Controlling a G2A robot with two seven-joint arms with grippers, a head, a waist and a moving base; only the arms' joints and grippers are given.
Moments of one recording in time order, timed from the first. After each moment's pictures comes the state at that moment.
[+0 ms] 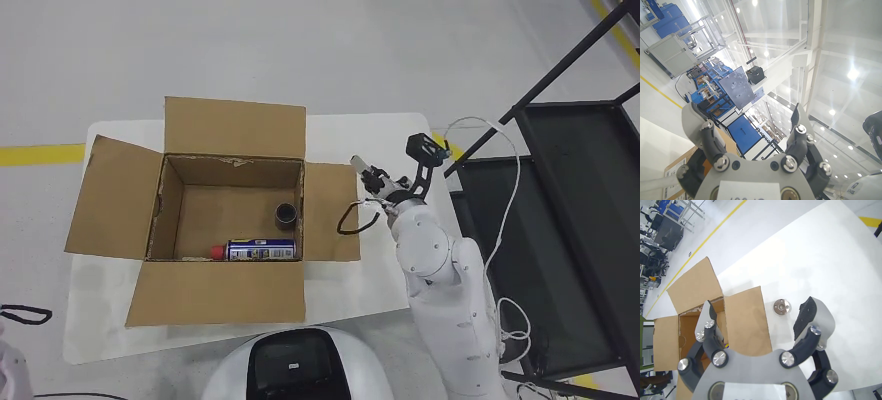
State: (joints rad) left arm 1.81 -1.21 -2.11 -1.91 -0.33 -0.69 -0.28; right arm -1.42 -1.50 1.36 -2.12 -1.07 0.61 0.76
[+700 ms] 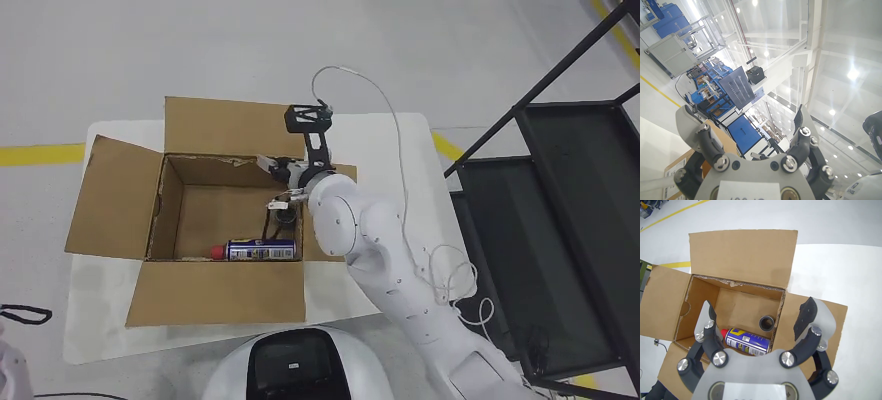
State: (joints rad) left arm 1.81 -1.21 -2.11 -1.91 -0.33 -0.69 -0.28; right arm -1.01 -1.55 0.99 -1.85 -1.23 0.56 1.00
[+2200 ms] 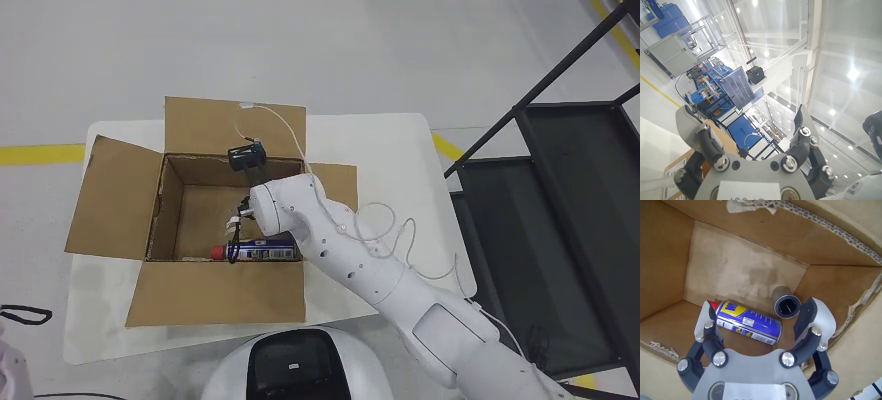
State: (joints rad) left arm 1.81 -1.21 -2.11 -1.91 -0.33 -0.69 -0.28; right arm -0.73 -1.66 0.79 -1.33 -1.16 0.53 1.29
